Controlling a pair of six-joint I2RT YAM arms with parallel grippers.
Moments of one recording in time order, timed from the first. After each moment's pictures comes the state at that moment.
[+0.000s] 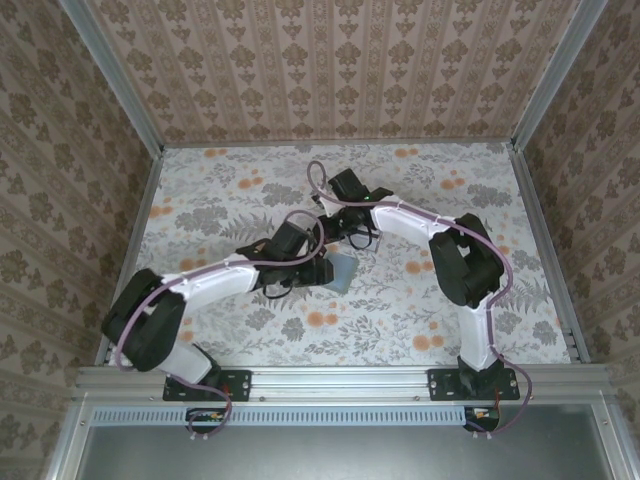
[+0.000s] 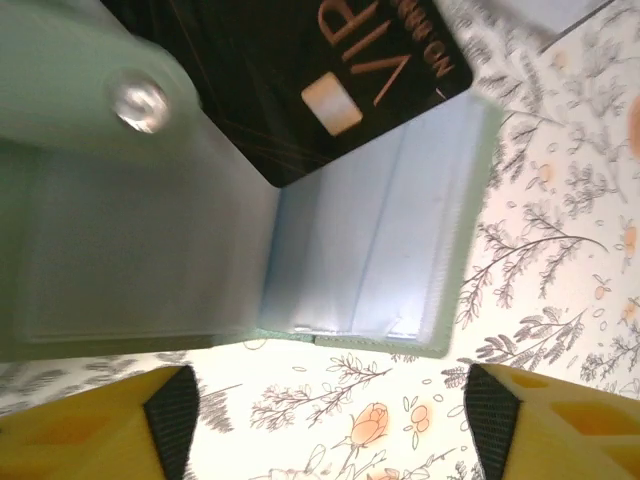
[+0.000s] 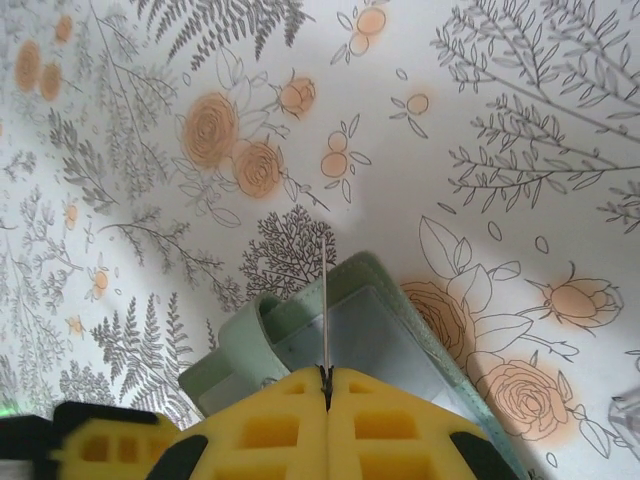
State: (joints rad) left arm -0.75 1.47 0.81 -0.31 0.20 -0.69; right arm 0.57 2.02 1.52 -0.50 -0.43 0.24
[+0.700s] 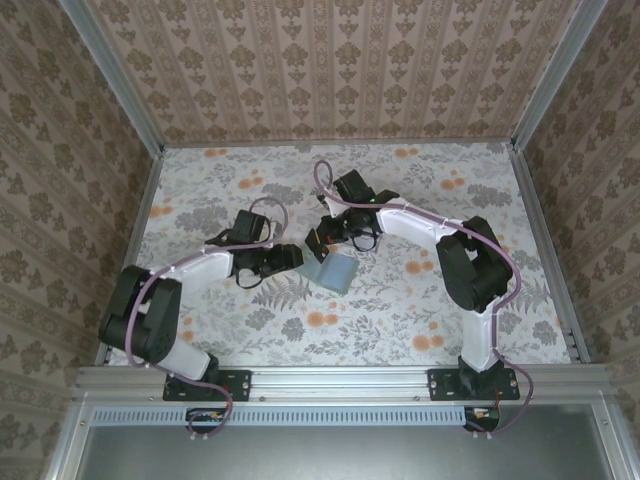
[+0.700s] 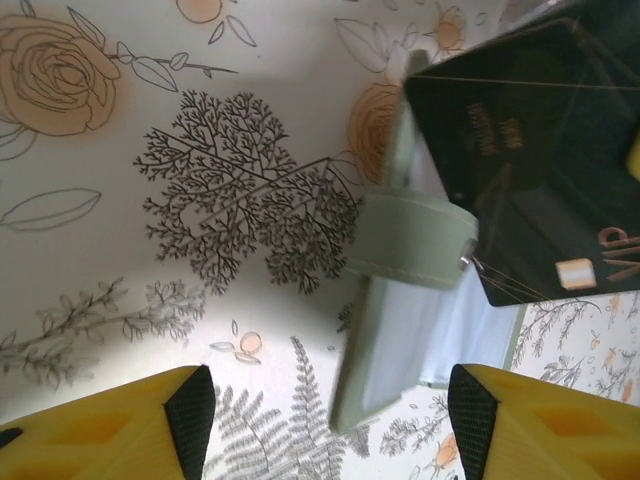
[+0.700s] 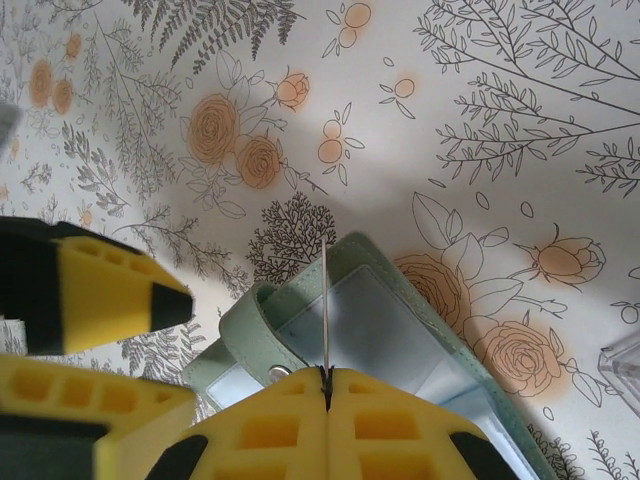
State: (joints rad) left arm -0.42 1.52 0.76 -0.25 0.47 -0.55; right arm 0.56 1.97 1.45 -0.47 -0.43 0.30
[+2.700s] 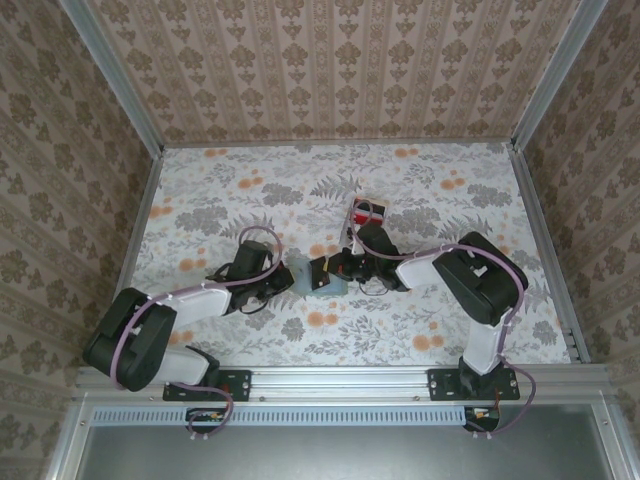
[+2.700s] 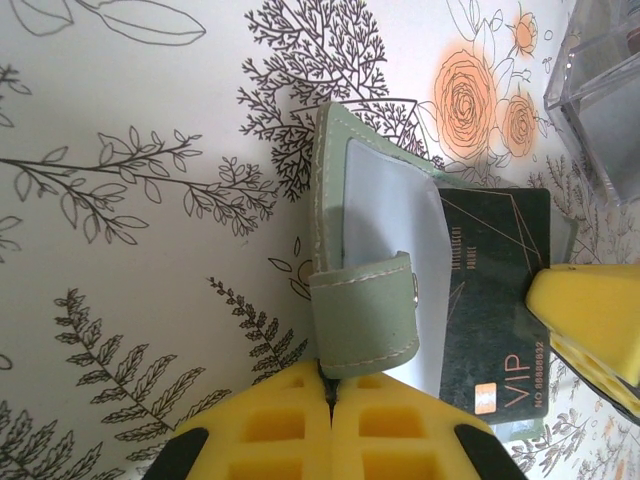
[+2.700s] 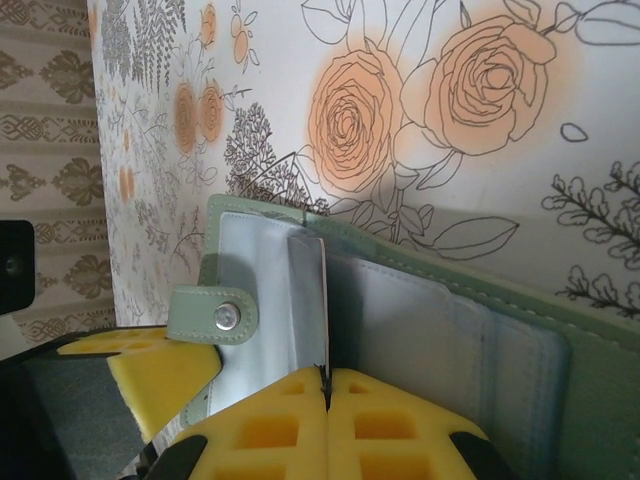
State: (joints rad) left arm -0.56 1.36 0.44 0.08 0.26 -0.89; right arm 0.61 1.86 0.76 0.44 -0.46 0.99
